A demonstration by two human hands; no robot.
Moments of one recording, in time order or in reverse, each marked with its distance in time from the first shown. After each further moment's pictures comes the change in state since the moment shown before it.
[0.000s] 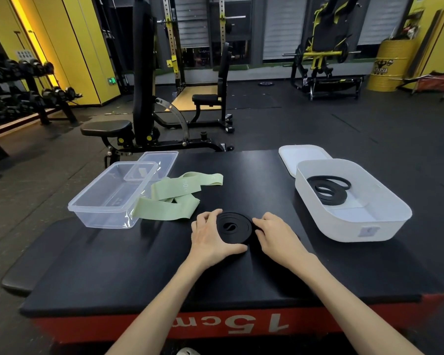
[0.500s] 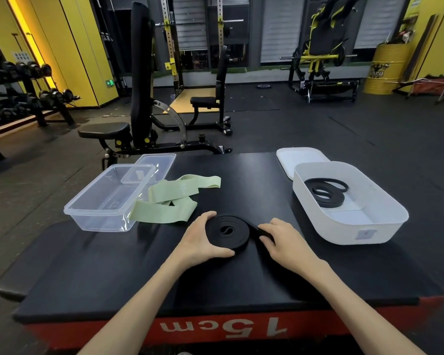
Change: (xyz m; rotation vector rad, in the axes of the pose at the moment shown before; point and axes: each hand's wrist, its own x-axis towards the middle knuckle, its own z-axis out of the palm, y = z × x) left_hand 0.009 -0.018 -0.023 -0.150 -0.147 0.079; right_hand -0.012 0.018 -0.008 0.014 0.004 -0.019
